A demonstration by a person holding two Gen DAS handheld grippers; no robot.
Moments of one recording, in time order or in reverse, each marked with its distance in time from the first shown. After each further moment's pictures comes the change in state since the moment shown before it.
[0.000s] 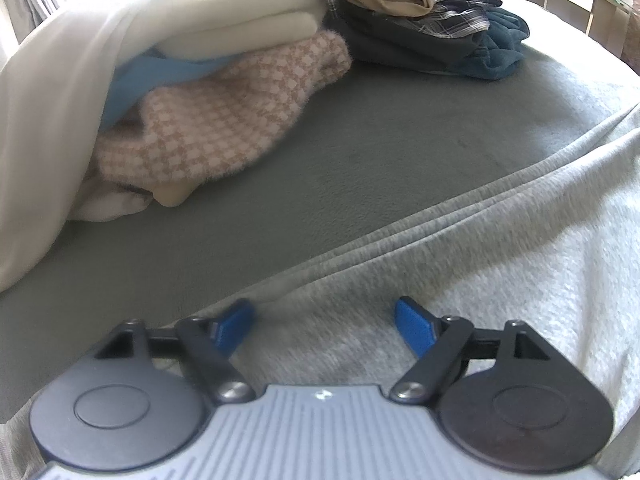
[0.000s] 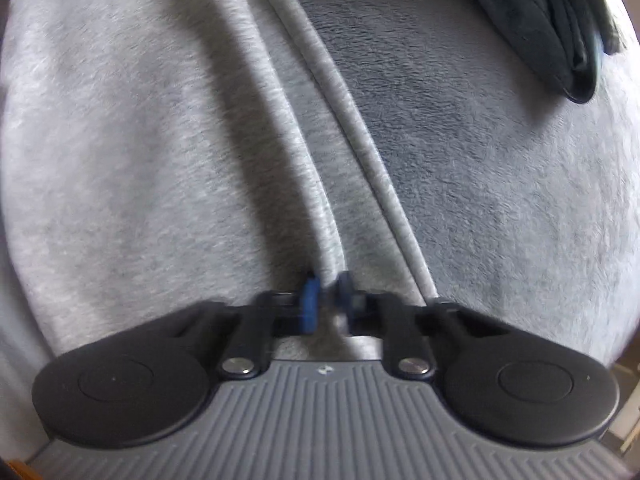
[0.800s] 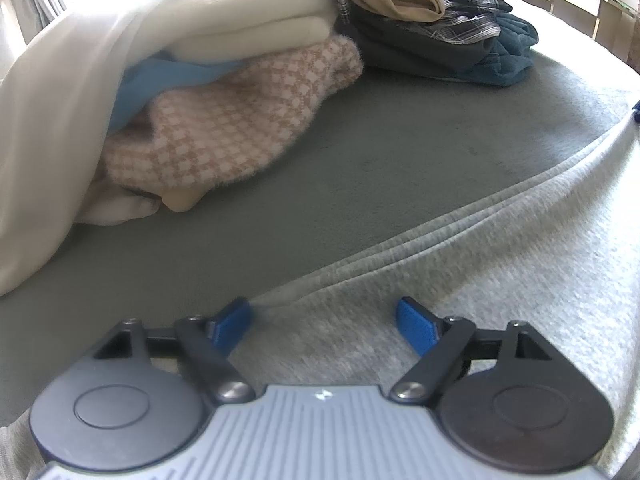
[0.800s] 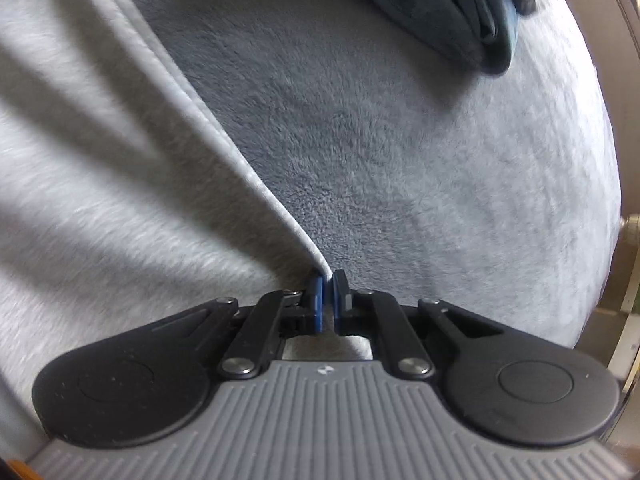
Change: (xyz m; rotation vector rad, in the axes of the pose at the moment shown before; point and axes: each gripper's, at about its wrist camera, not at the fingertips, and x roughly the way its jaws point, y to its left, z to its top) left arm 0.003 0.006 0.002 -0.006 -0.013 0.018; right arm 0.011 -0.035 0.009 0.232 -0.009 -0.173
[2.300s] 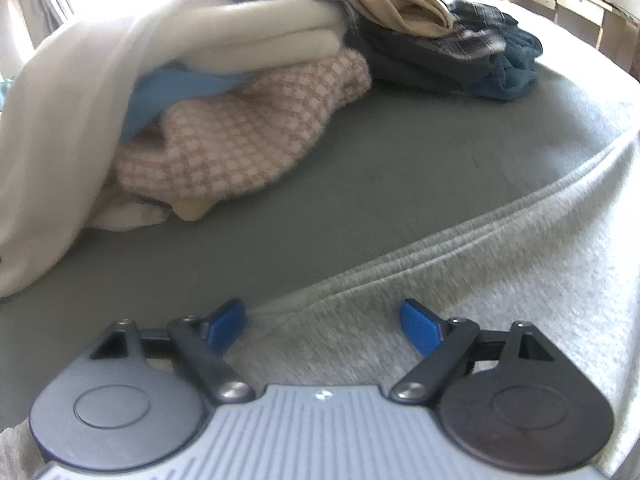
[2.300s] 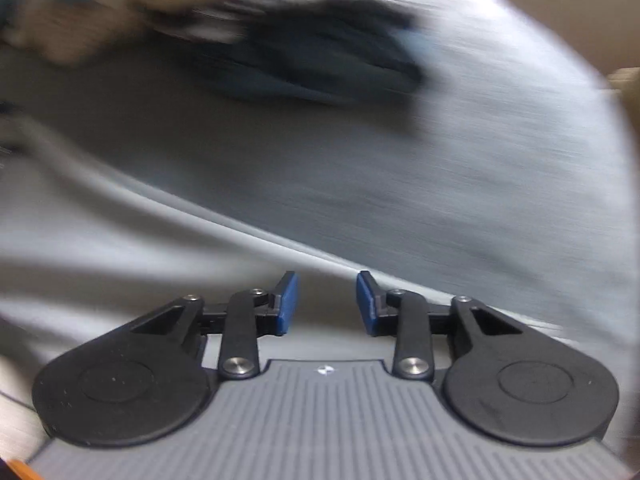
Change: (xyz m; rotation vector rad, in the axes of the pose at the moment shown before) left arm -0.007 0.006 0.003 -0.011 -0.030 -0.004; right arm -0.091 0.024 -0.001 0.562 -0.305 0.283
